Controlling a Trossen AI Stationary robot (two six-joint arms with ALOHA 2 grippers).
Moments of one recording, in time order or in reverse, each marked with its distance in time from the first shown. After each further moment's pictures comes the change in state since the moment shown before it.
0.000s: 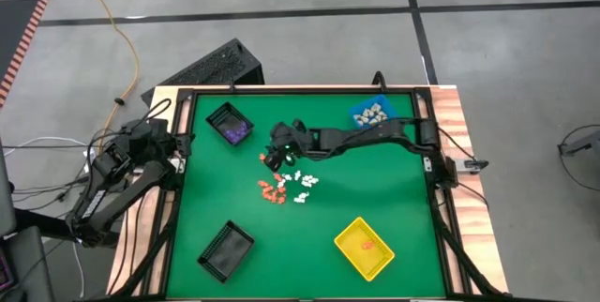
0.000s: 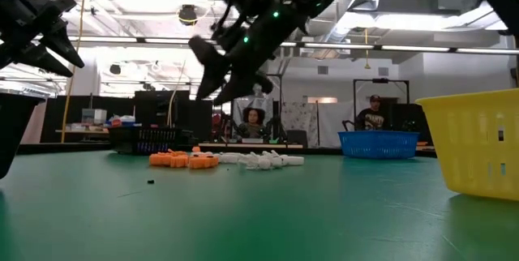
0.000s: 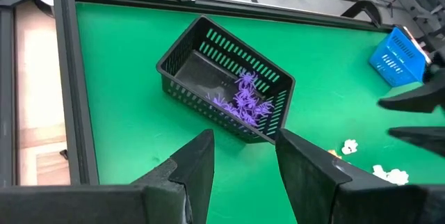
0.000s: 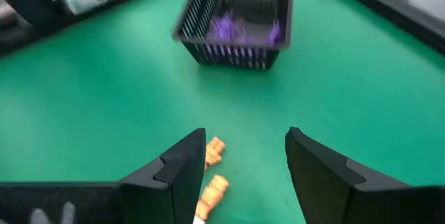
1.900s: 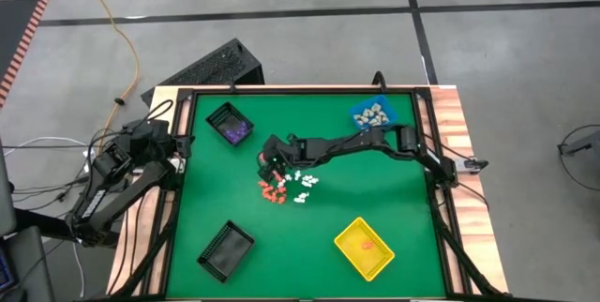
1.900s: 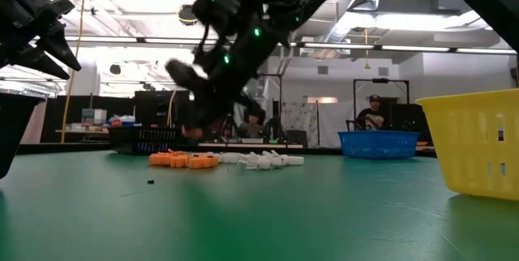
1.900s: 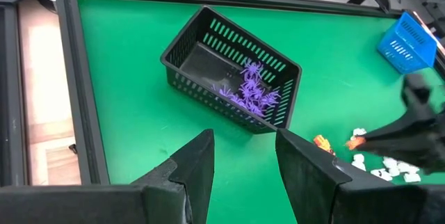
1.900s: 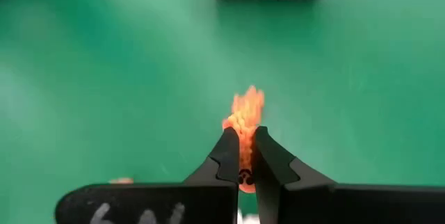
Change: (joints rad) left arm 0.000 0.000 0.000 -0.031 0.003 0.035; right arm 0.029 0.172 0.146 -0.108 -0.050 0.120
